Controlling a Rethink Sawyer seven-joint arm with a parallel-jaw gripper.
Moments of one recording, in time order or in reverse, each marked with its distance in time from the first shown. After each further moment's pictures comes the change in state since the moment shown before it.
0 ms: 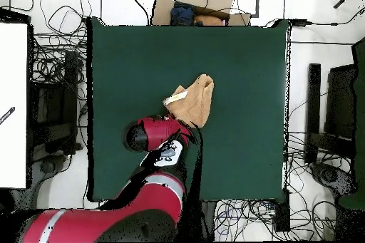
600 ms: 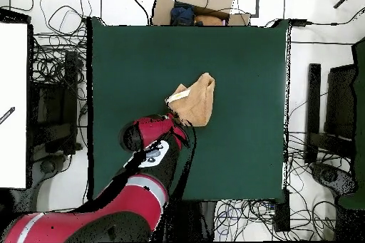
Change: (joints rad) arm 0.078 0.051 -0.098 -0.047 0.015 -0.002 0.000
